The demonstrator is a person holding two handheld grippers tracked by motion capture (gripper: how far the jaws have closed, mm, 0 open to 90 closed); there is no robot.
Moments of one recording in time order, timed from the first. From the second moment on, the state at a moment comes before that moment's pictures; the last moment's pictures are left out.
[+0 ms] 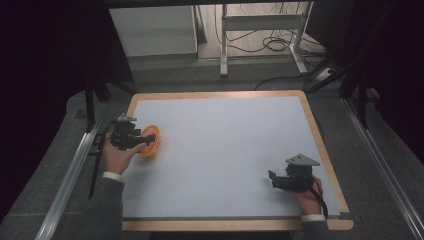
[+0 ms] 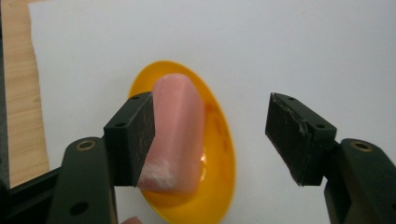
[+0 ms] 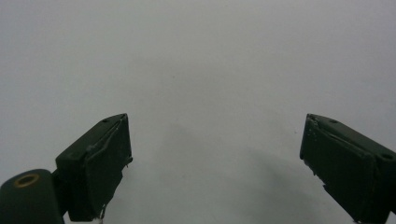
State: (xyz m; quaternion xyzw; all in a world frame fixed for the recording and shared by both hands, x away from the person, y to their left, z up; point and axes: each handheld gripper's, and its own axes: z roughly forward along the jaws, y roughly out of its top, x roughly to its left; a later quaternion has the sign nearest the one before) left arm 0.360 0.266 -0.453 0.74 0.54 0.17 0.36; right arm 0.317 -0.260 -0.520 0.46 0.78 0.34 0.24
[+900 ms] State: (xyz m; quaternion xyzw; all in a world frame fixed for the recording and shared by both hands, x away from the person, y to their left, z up) left arm 0.295 0.252 -0.523 0.76 0.48 0.10 0.42; right arm 0.314 -0.264 -0.514 0.46 0.78 0.34 0.26
